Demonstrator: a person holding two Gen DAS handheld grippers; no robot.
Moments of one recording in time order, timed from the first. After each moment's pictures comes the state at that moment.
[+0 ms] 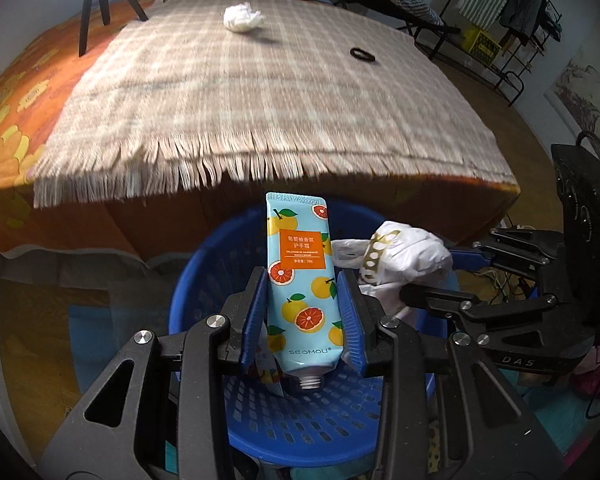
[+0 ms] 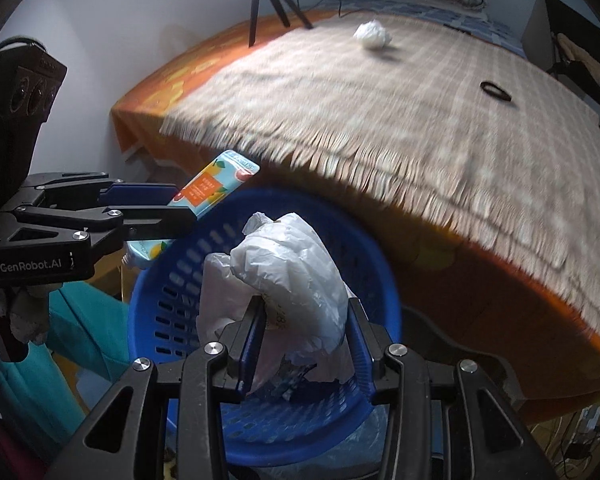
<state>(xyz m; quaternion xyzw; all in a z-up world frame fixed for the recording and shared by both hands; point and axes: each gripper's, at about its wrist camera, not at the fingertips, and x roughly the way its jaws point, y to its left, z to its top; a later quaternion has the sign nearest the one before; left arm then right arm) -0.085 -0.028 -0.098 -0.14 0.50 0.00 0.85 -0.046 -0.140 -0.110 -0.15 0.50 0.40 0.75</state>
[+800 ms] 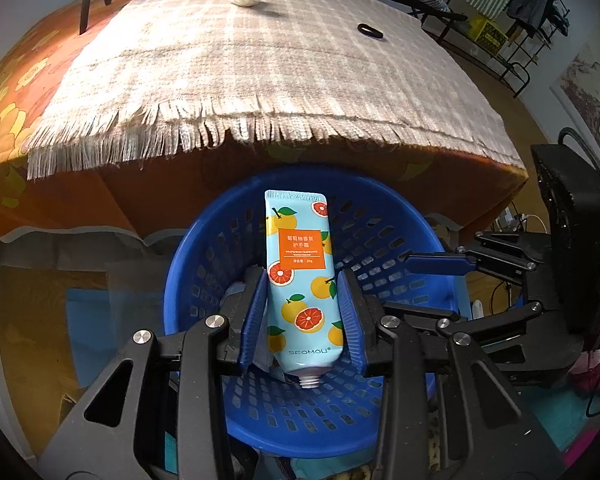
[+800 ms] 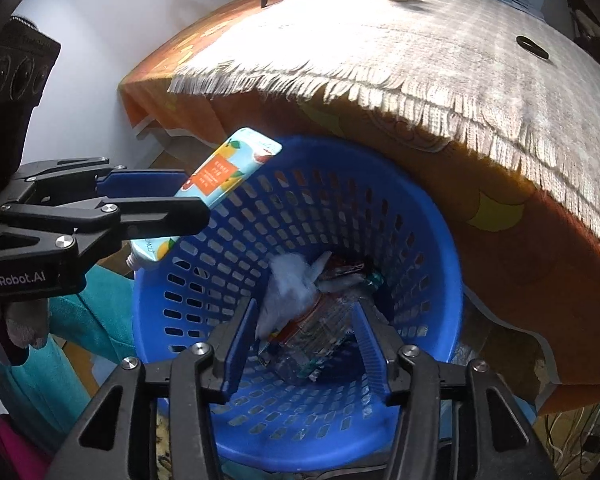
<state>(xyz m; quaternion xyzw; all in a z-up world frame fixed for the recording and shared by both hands) -0.091 -0.027 -0.114 -0.14 0.53 0.00 0.84 -0.053 -0.128 -0.143 -0.15 0.54 0.42 0.71</state>
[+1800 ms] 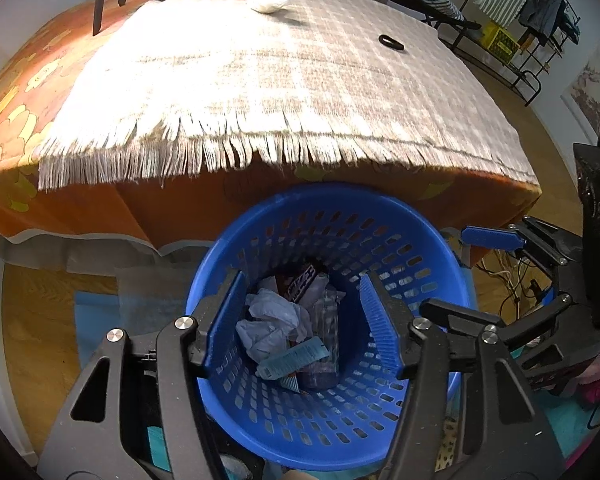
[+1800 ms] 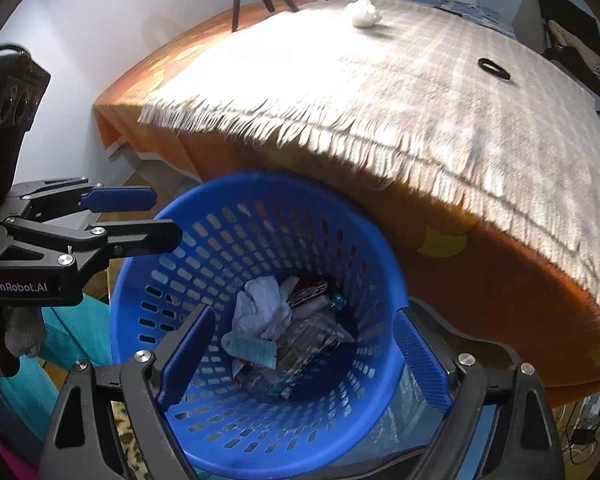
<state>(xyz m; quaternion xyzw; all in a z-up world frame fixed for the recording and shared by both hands) -0.082 -0.011 -0.110 -0.14 0.52 0.02 0.84 -0.039 -0.134 -0.120 -0.15 0.51 0.37 0.76</state>
